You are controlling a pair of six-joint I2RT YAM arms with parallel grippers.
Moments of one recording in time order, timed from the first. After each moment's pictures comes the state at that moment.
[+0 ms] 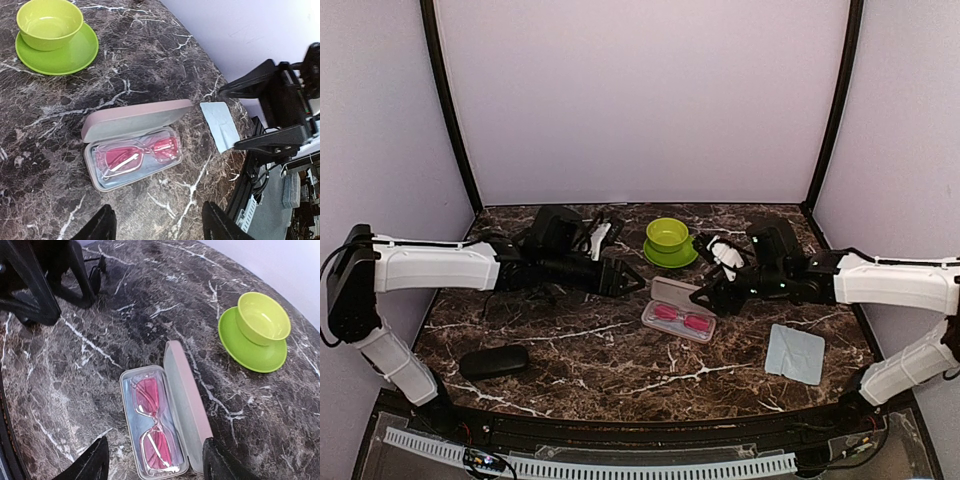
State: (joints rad) left arm -0.80 1.57 1.01 -0.03 0.37 -0.49; right arm 0.78 1.30 0.81 -0.16 -0.17 -0.13
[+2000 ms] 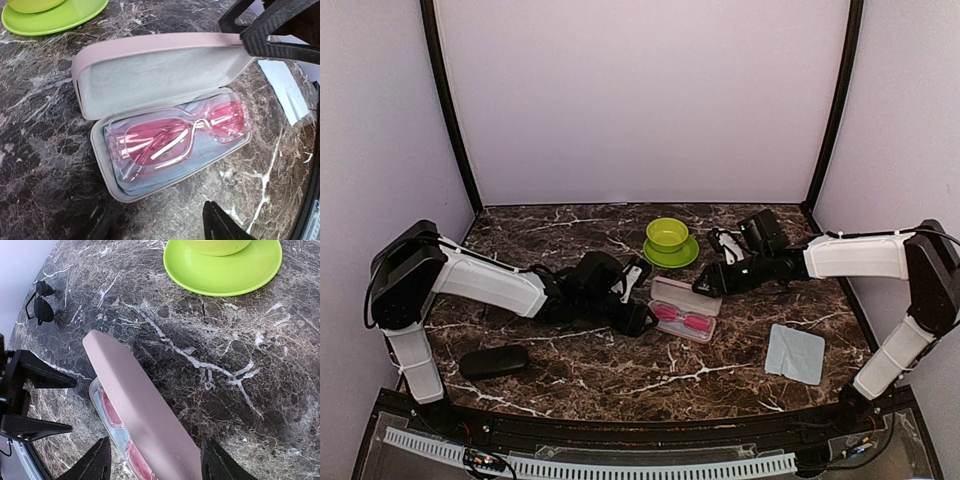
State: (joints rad) left arm -0.93 1.83 0.99 0.11 0.11 -0.34; right arm 0.59 1.57 0.92 -0.20 -0.33 0.31
